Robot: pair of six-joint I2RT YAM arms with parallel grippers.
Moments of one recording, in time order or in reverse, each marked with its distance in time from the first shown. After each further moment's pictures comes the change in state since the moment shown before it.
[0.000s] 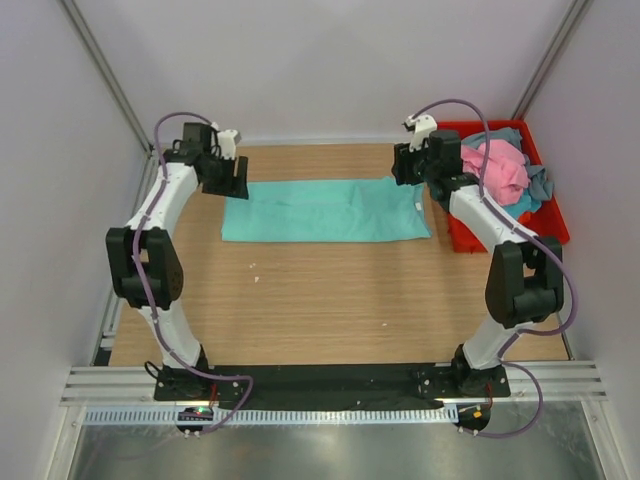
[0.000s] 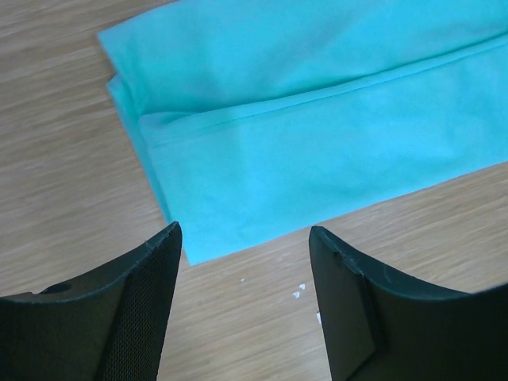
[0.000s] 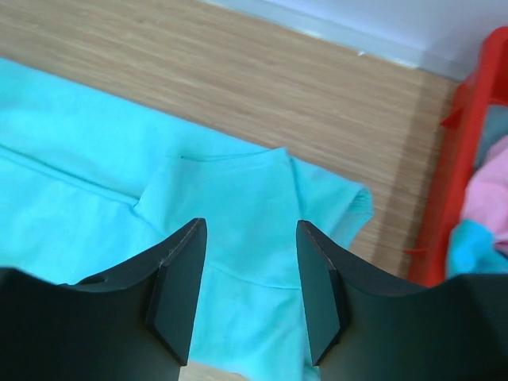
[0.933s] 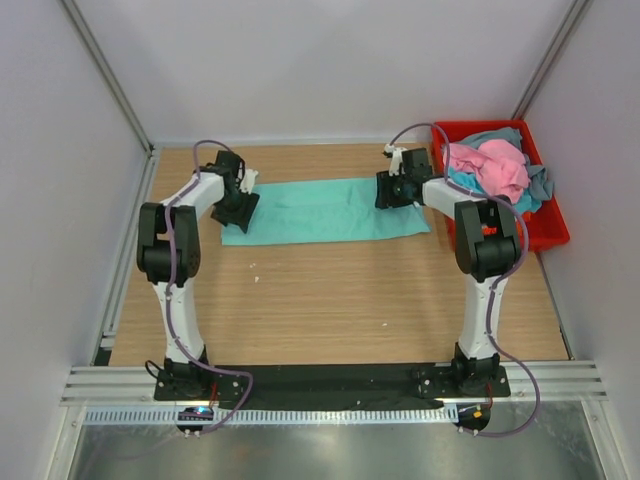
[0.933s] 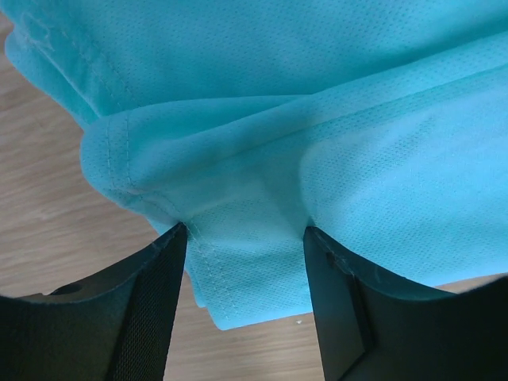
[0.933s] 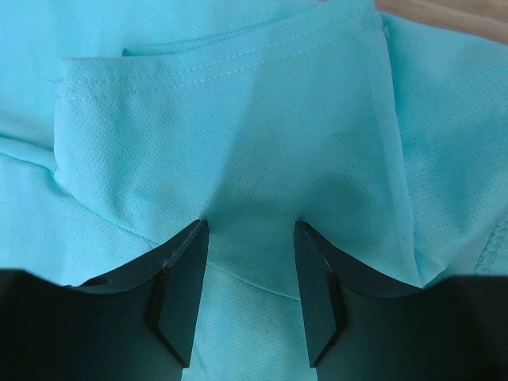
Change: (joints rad) left arm -0.089 0.252 -0.066 0.036 -0.260 0.113; right arm 0.016 0.412 0.139 -0.137 -0.097 0.114
